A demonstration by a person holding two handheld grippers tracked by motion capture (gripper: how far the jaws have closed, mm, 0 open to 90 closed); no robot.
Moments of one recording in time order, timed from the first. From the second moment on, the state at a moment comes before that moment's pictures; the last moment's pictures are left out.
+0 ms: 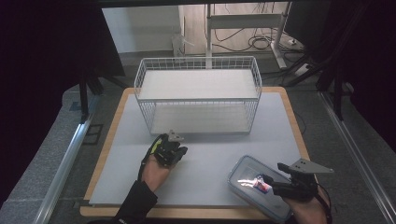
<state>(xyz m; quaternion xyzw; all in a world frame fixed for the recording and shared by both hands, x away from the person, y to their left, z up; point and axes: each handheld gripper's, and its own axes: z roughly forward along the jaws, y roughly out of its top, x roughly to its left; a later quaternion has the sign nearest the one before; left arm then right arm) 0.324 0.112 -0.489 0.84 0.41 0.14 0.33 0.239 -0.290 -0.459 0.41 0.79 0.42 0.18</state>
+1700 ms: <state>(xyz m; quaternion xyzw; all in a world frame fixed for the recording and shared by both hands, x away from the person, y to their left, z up) 0.293 0.119 -0.487 0.82 0.41 0.12 0.38 0.180 -0.349 -0.466 0.42 0.81 0.39 0.12</state>
